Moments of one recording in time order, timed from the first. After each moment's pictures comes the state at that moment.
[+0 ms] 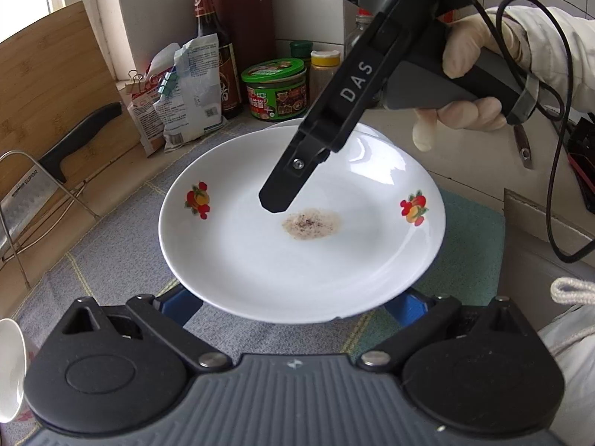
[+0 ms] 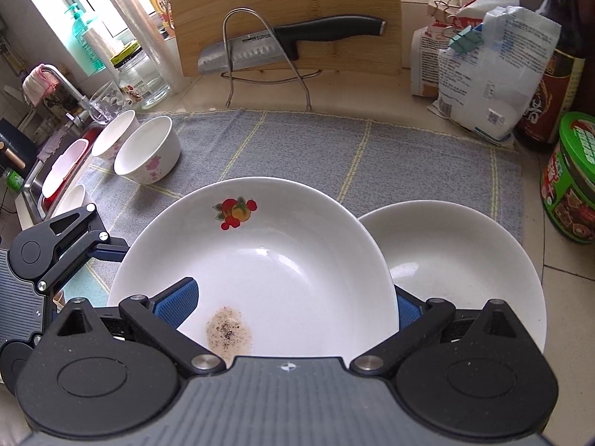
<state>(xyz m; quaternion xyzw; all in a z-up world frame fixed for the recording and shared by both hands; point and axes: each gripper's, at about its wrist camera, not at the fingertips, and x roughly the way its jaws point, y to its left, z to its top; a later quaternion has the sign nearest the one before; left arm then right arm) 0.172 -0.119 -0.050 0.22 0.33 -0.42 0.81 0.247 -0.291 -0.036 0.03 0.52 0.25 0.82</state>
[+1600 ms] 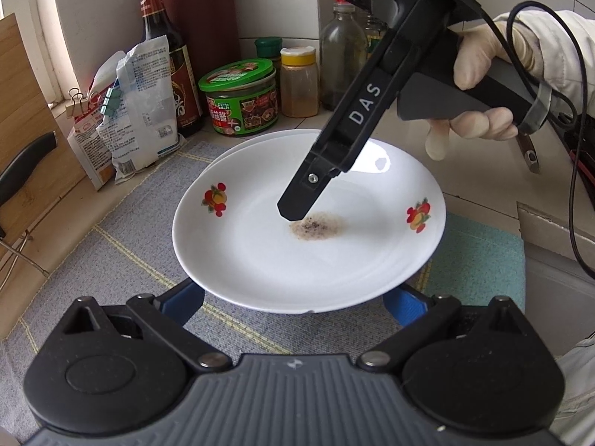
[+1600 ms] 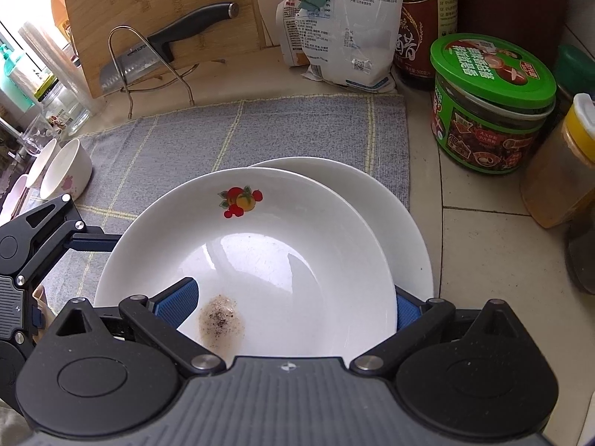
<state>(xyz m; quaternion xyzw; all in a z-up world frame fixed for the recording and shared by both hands) 0.208 -0.180 -0.076 0.24 0.32 -0.46 0.79 0.255 -0.365 -0.065 0.06 0.54 0.16 0.82</state>
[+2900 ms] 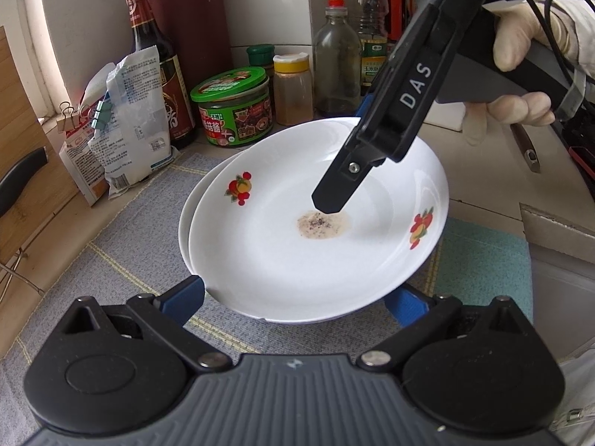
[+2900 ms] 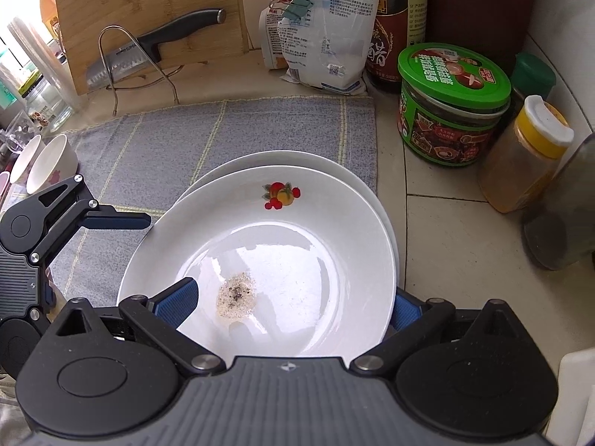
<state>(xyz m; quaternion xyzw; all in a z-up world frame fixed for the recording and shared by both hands) 0.211 -0.186 -0.079 0.24 0.31 -0.47 0.79 0.231 -0.366 -0.044 0.03 0.55 0.12 0.83</state>
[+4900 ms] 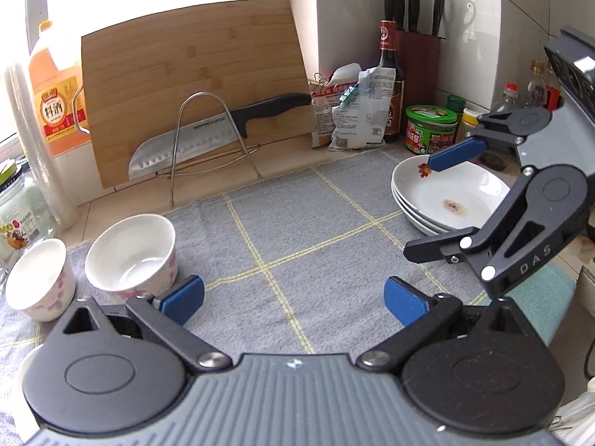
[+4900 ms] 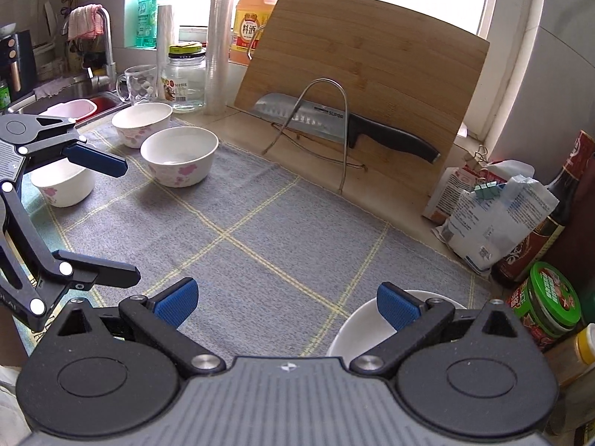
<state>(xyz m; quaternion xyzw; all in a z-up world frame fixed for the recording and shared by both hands) 0.147 -0.009 -0.033 0.10 0.32 -0.22 0.92 0.157 -0.192 -0.016 -0.18 0.33 0.24 0.89</state>
